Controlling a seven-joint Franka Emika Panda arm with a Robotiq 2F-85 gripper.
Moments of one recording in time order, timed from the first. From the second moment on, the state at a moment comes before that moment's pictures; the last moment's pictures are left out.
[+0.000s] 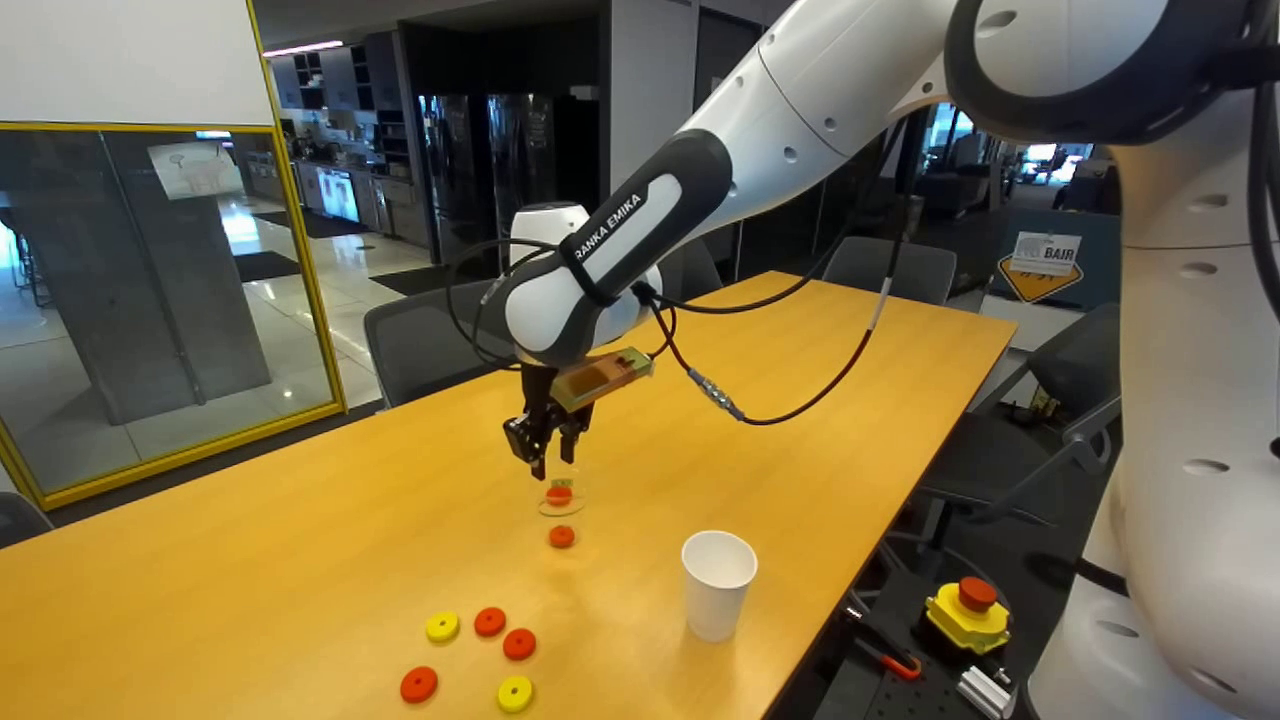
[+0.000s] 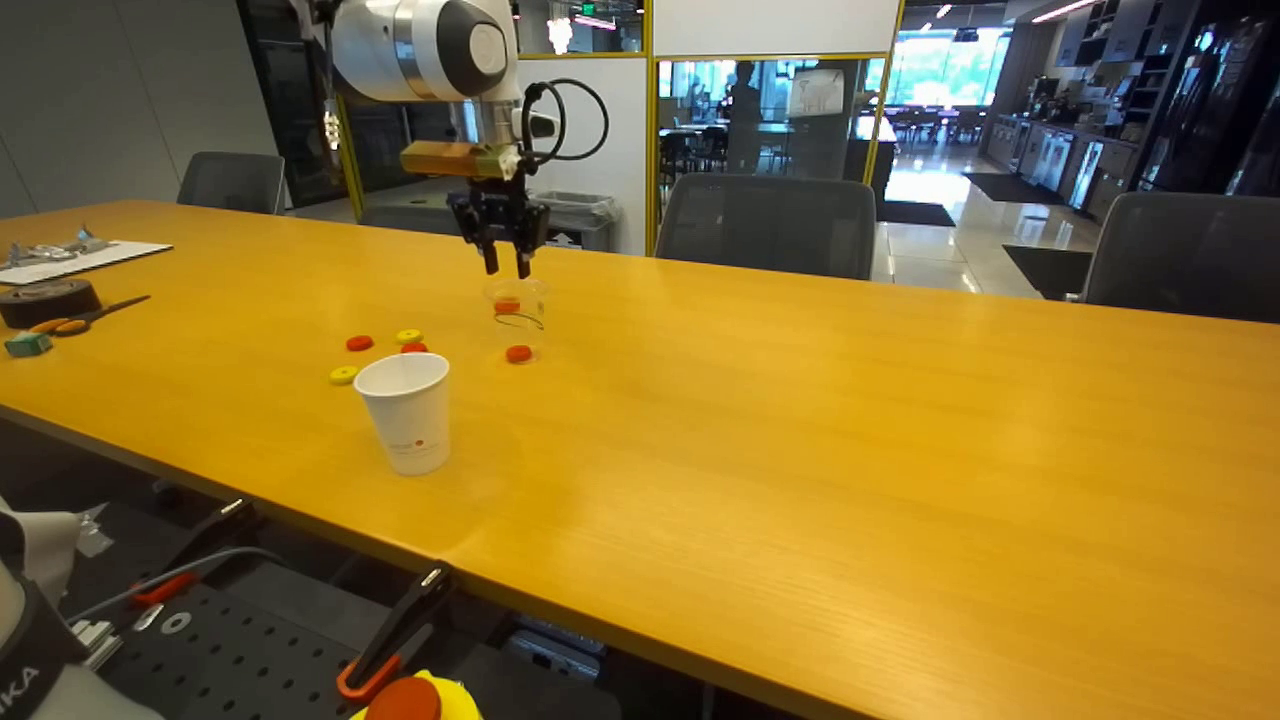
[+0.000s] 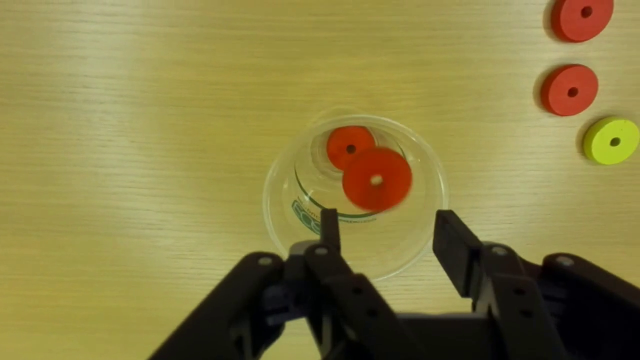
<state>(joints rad) 0.10 0.30 0.03 -2.05 -0.05 2.40 0.11</state>
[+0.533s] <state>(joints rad) 0.10 0.29 0.05 -2.06 -0.05 2.40 0.11</state>
